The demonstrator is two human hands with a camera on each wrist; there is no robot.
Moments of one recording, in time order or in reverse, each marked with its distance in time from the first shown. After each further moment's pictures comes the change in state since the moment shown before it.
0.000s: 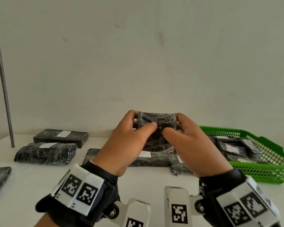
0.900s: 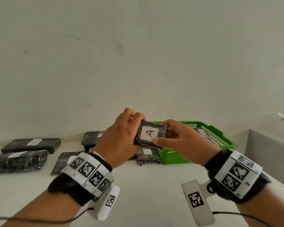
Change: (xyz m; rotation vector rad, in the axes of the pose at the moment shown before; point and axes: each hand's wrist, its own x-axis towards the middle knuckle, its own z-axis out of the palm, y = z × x) left_hand -0.002 0.016 0.066 0.997 -0.162 0.641; right_hand -0.053 -0.001 -0.114 -0.313 -0.104 0.147
